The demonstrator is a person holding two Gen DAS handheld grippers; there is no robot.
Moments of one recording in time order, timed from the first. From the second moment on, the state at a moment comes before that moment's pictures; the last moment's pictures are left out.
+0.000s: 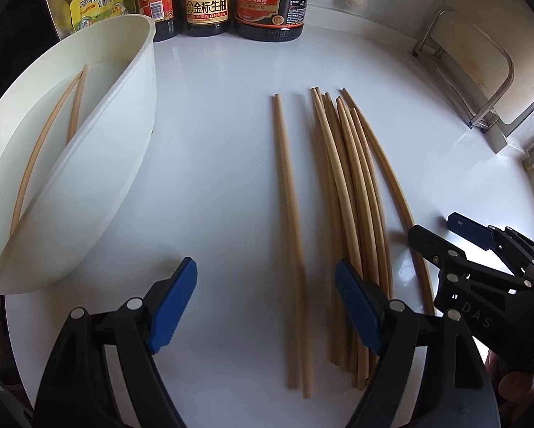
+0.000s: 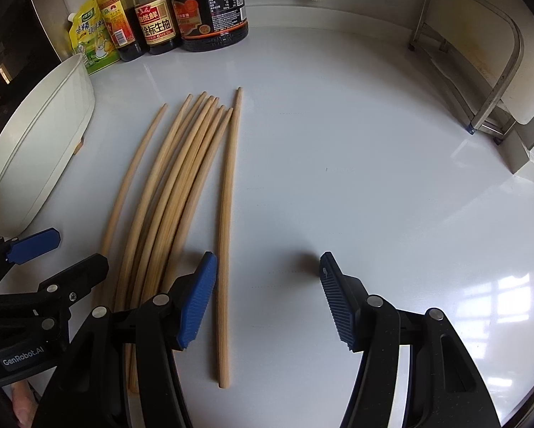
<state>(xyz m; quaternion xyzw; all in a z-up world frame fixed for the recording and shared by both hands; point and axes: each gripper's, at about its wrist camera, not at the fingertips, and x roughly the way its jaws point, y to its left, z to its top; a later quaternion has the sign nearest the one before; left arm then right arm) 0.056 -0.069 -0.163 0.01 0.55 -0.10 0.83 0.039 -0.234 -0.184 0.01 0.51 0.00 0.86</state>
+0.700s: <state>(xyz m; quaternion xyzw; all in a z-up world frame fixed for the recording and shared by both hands) 0.043 -0.015 -0.149 0.01 0.49 0.03 0.87 0.034 -0.240 -0.183 0.01 0.50 0.00 0.86</state>
